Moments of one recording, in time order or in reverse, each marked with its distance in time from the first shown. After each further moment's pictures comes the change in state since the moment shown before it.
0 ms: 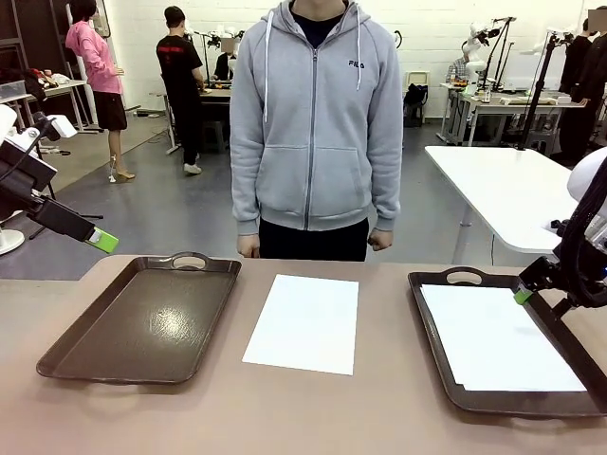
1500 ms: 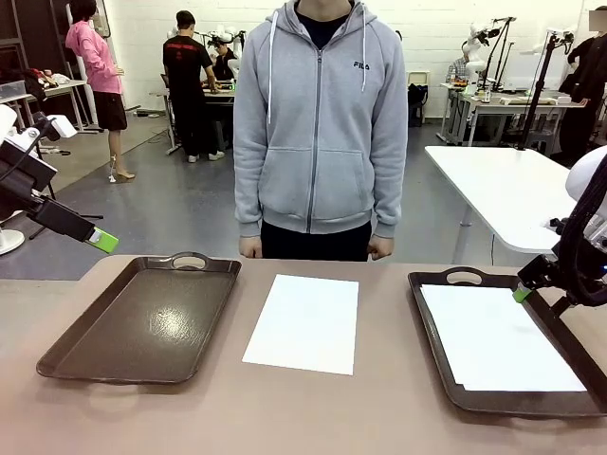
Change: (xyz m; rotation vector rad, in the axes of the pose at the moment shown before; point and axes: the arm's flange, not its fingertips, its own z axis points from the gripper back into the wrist) left arm 0.000 0.000 0.000 0.000 0.000 0.000; right arm 0.002 0.001 0.000 -0.006 -0.009 -0.006
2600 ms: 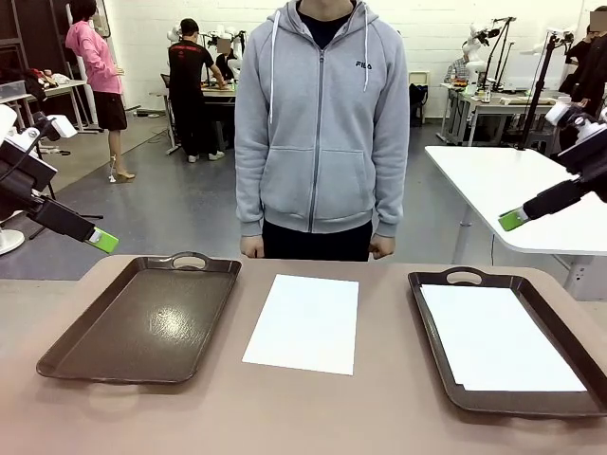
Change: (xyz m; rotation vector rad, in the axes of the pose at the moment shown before) left arm 0.000 0.000 0.000 0.000 0.000 0.000; right arm -0.085 0.159 0.152 0.301 -0.309 0.850
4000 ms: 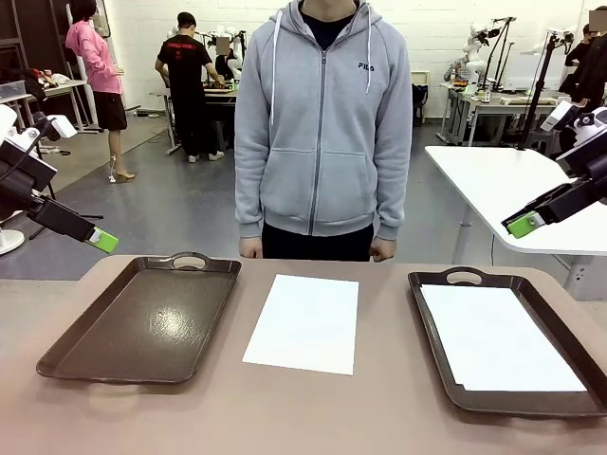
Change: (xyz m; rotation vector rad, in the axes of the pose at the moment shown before) left arm 0.000 0.000 0.000 0.000 0.000 0.000; right arm -0.002 -0.009 -0.008 0.189 0.054 0.053
